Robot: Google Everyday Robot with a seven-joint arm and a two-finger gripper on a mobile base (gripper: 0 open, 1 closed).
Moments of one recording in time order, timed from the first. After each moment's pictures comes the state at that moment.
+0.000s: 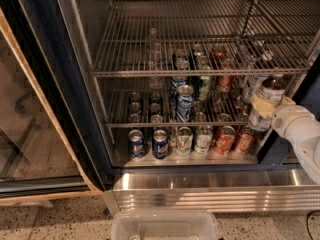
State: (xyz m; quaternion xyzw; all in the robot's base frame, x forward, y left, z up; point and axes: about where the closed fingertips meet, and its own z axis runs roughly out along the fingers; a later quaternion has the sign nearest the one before) arm 0.628 -0.344 0.786 -0.03 0.75 0.07 0.65
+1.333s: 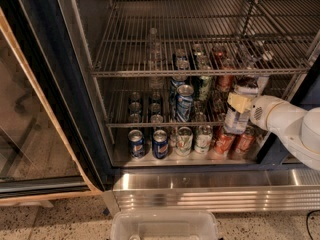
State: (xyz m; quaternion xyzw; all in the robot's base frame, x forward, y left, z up) arm 0.621 -0.248 0.796 -0.05 0.81 0.18 0.56
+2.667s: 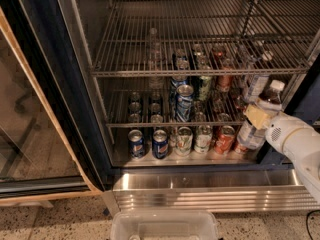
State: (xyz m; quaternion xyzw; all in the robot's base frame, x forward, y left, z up) arm 0.564 -0.287 0.800 0.03 0.79 0.15 0.60
